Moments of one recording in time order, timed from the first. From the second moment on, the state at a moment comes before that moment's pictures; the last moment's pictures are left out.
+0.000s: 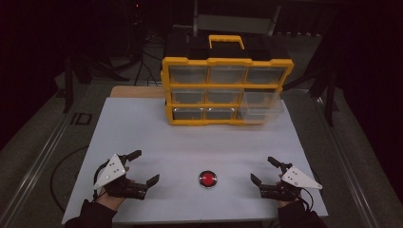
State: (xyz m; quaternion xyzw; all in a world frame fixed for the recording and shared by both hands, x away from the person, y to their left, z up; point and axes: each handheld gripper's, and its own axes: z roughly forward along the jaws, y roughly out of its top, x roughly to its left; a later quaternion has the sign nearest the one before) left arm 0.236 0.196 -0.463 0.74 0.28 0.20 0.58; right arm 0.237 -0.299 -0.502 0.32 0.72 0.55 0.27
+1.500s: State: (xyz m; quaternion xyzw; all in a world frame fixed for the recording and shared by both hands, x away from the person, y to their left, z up) left arm 0.280 0.095 -0.436 0.79 0.20 0.10 0.57; right arm 0.236 -0.298 -0.503 0.31 0.73 0.55 0.26
